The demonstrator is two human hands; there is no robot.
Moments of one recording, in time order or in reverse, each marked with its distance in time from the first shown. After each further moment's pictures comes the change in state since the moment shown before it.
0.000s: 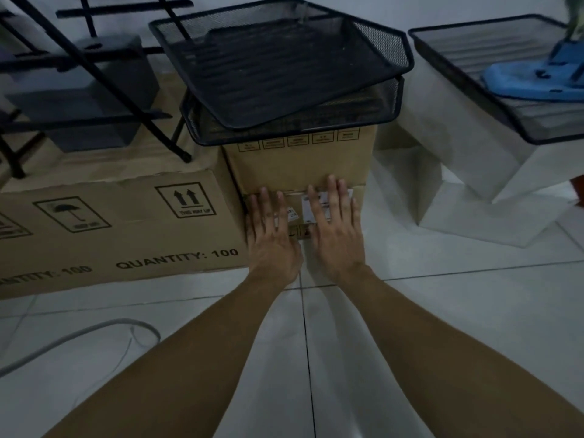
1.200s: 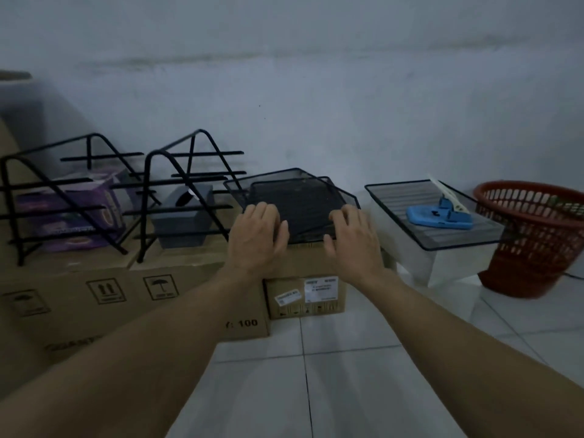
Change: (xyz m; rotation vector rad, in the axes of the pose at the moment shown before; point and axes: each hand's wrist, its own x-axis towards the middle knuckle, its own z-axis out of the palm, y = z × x) left_hand -0.022 -0.003 -0.287 -0.118 0.647 0.394; right_hand 0.049 -0.036 -0.272 0.016 0.269 -0.018
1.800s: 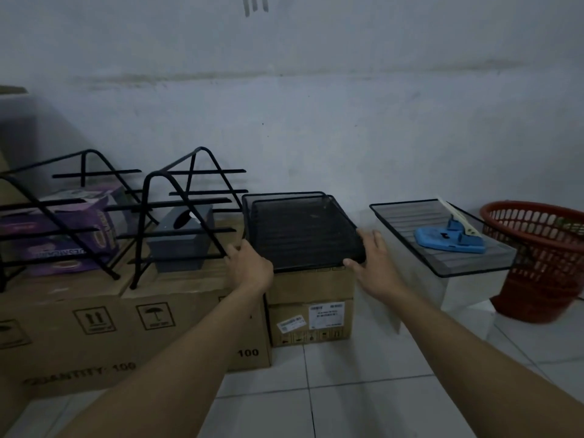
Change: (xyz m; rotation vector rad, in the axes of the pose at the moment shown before) left_hand 0.014 -0.028 0.042 -0.252 -0.353 -0.881; right_hand 0.022 0.048 0.038 0.473 -0.338 0.376
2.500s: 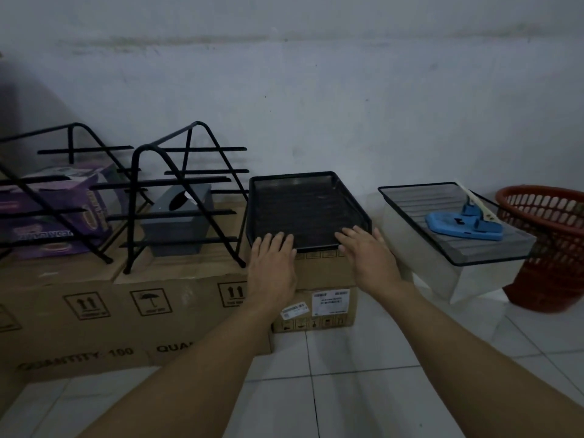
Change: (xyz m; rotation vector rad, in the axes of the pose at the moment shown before) left_hand -0.002 -0.027 0.056 0.465 0.037 0.570; right_hand 0.010 -0.005 0.033 -0.489 0.031 -0.276
